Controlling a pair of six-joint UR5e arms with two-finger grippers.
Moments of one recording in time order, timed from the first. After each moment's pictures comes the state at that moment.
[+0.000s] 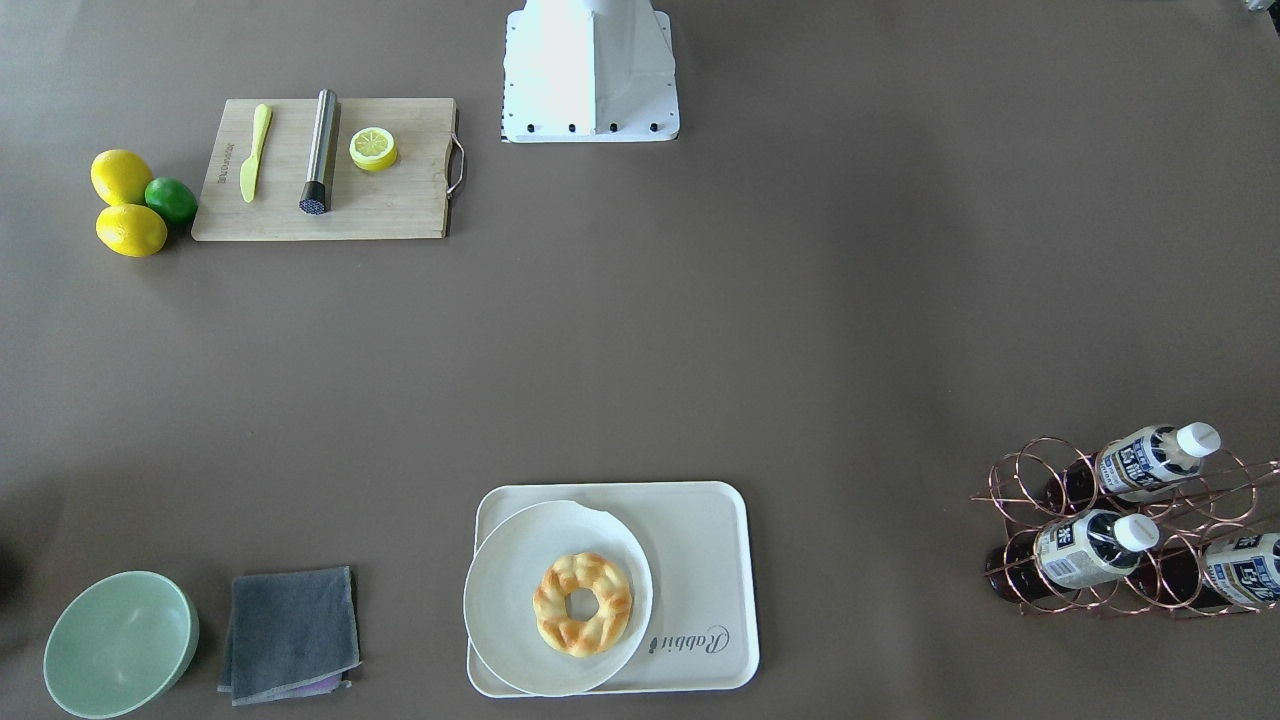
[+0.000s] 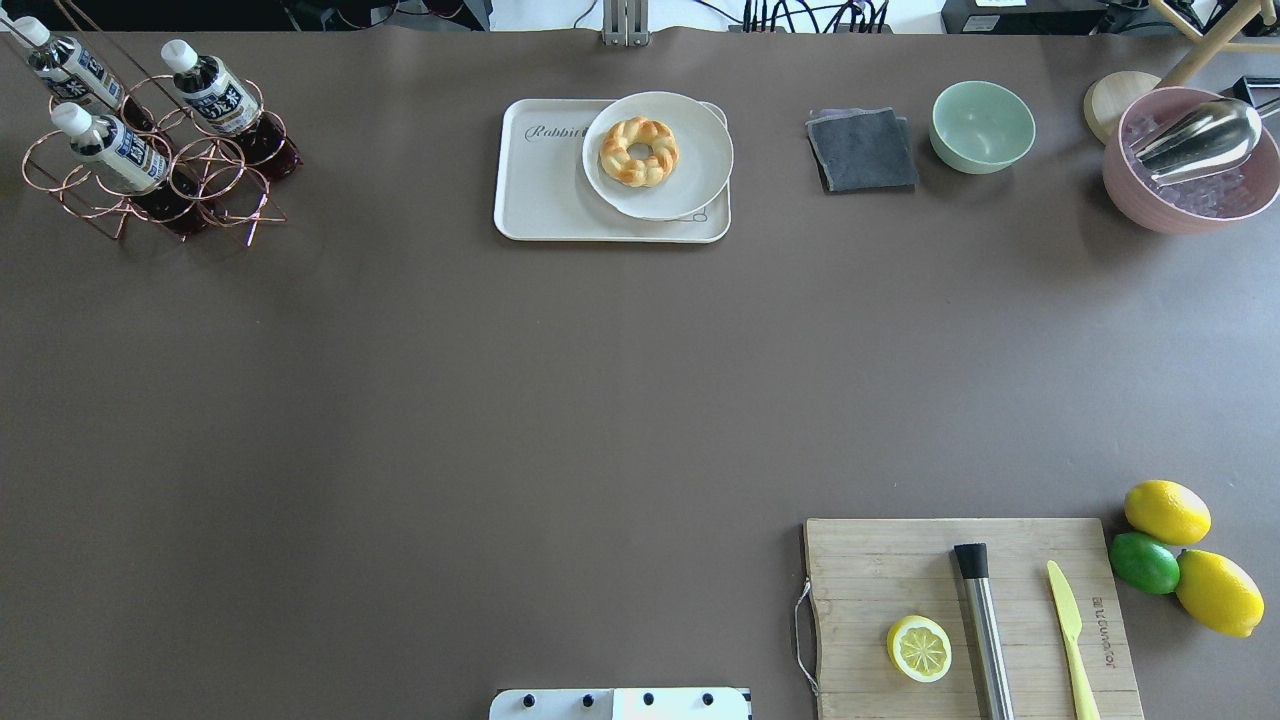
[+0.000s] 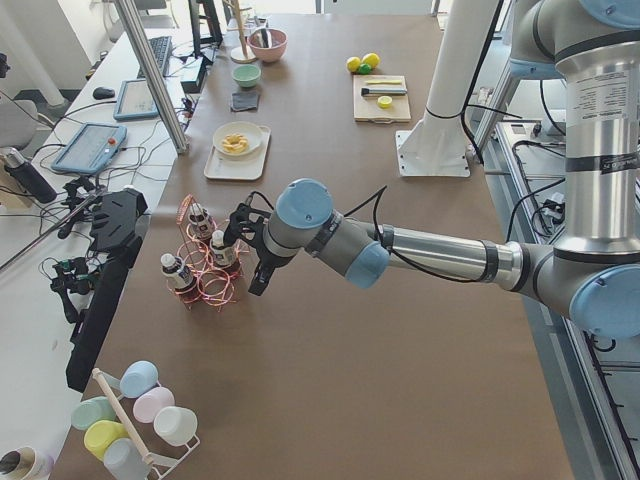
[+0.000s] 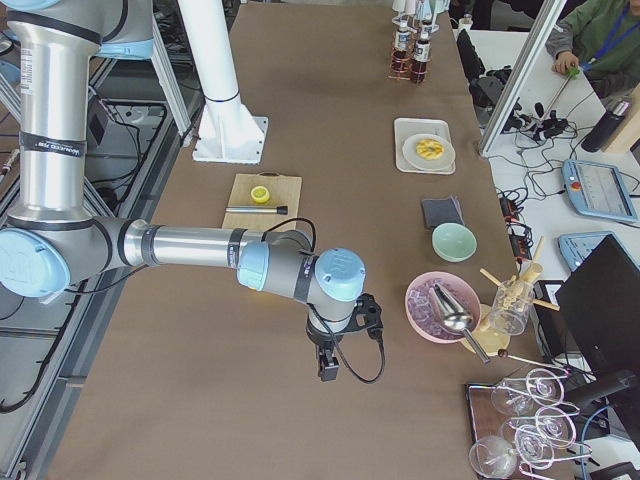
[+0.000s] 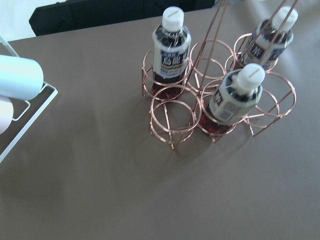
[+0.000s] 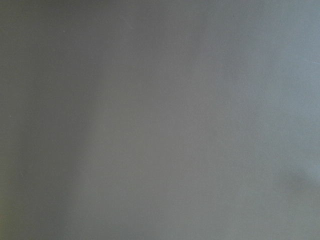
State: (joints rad) left arm -1.58 -1.47 -1.81 -2.07 -2.43 -0.24; right arm 1.65 -1.70 1.71 -1.77 2.22 -0.43
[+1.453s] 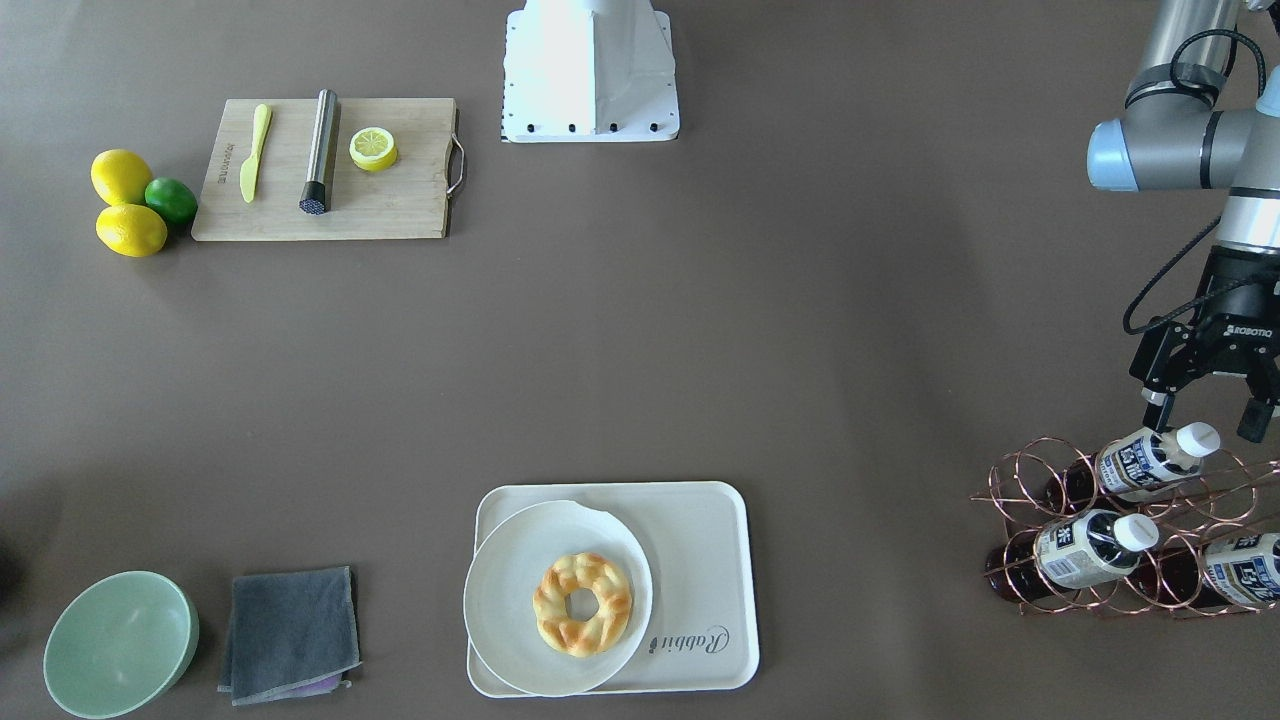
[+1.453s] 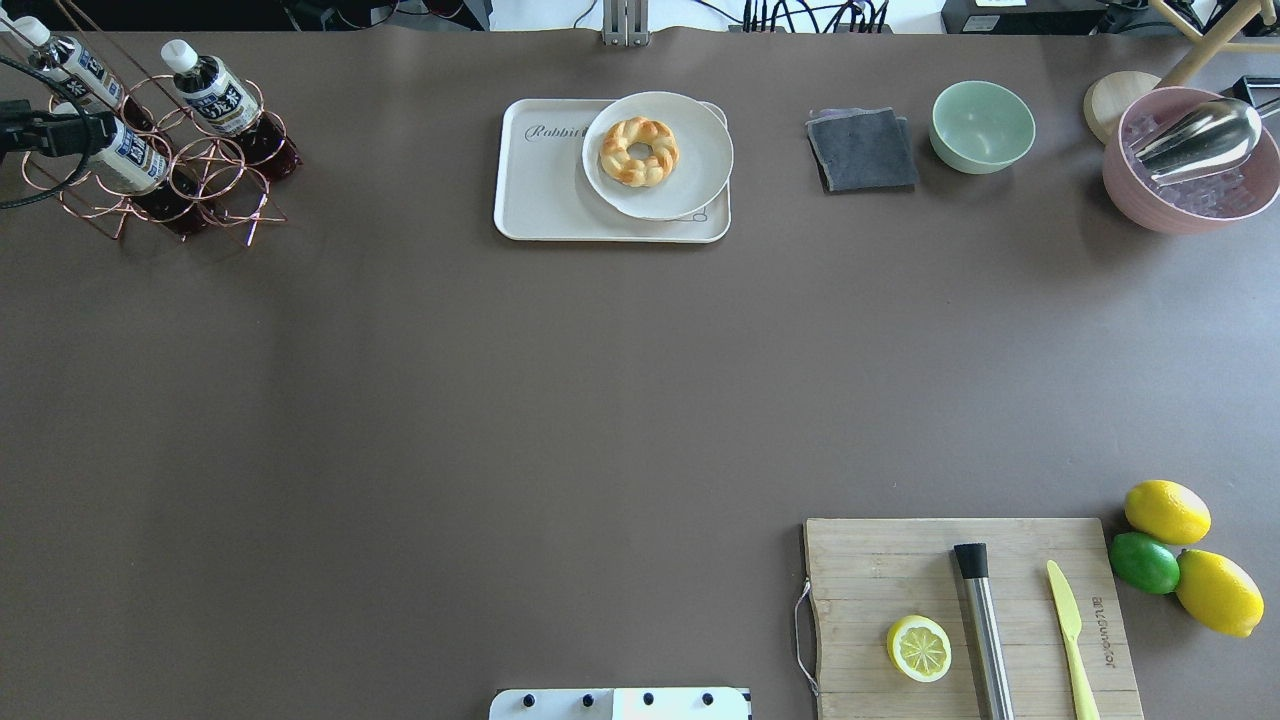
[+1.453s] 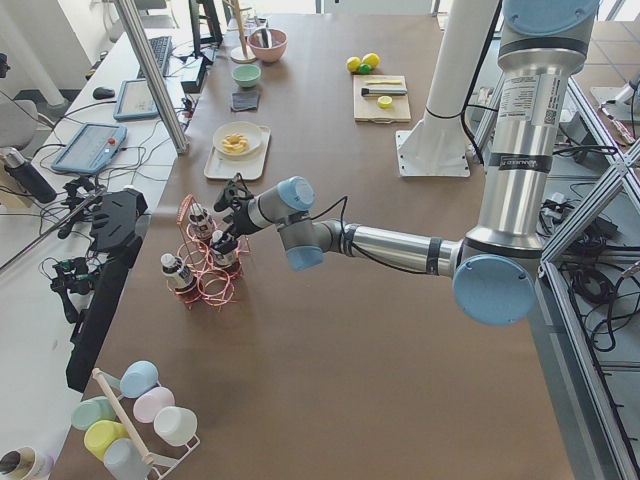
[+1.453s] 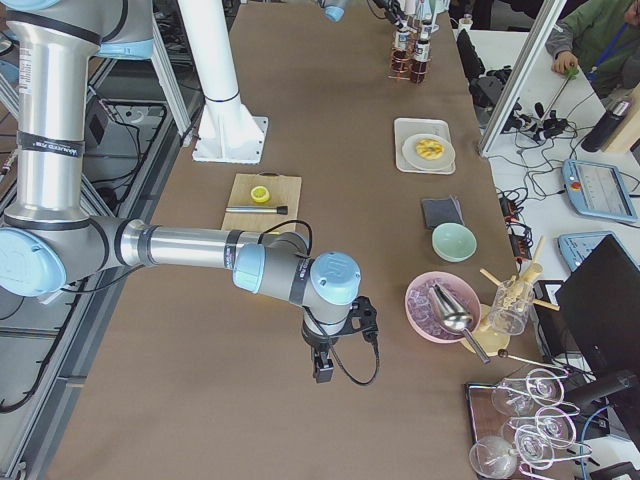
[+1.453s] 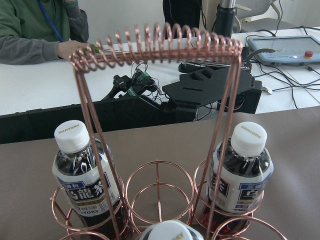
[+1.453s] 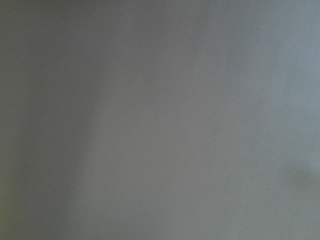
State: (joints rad) left arm -1.10 -1.67 -1.54 -2.67 -1.70 -0.79; right arm 1.65 -1.71 1.71 -1.76 2.22 -0.43
